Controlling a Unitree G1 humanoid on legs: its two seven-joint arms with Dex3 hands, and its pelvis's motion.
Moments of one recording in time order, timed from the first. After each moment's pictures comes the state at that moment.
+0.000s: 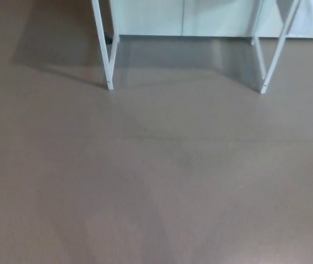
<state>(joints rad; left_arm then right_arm) 0.16 0.40 0.46 1.06 -0.28 -0.17 -0.47 0.12 -0.38 -0.12 0.90 -0.01 -0.26 0.23</state>
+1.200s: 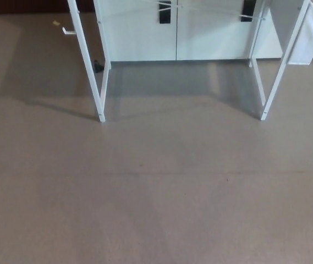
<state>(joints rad) 0.18 0.40 0.44 1.05 -0.29 -0.17 -0.46 0.14 -0.39 -0.08 0.92 -0.04 -0.29 0.18</state>
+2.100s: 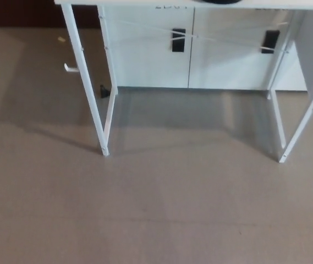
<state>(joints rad) 0.18 0.41 0.35 1.03 -0.25 -0.23 -0.40 0.10 -0.40 -0.07 0.93 -0.05 -0.30 0.17</state>
